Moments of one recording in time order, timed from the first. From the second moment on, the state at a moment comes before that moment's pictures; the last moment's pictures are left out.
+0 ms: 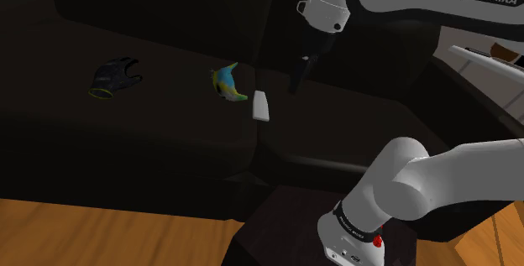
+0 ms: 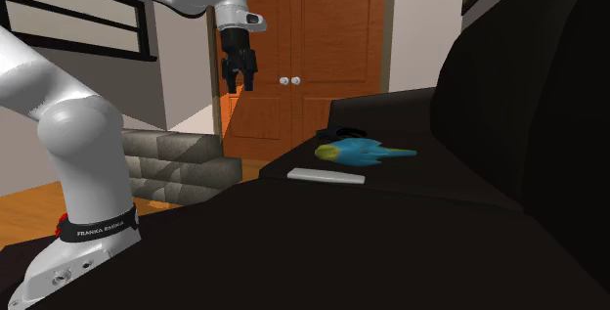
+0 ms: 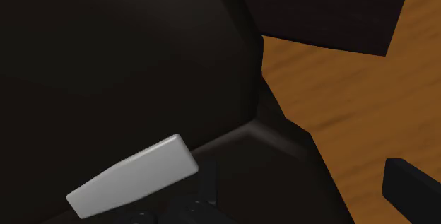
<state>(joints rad) 0.02 -0.75 0.07 -2.42 -0.02 1.70 -0.13</state>
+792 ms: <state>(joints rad) -0.13 -0.41 0.09 -2.36 -0.02 1.96 0.19</state>
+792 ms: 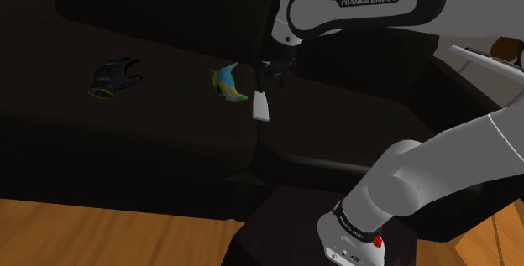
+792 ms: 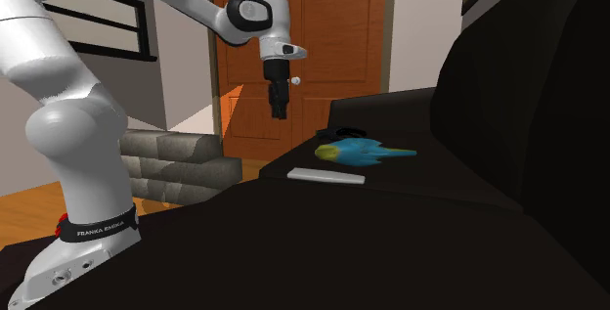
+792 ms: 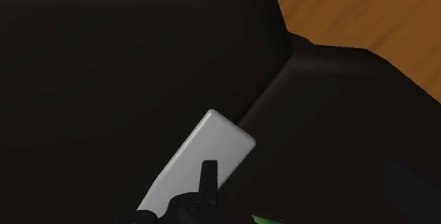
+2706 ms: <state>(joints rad) -0.29 0.10 0.01 -2.23 -0.03 2.32 0.63</state>
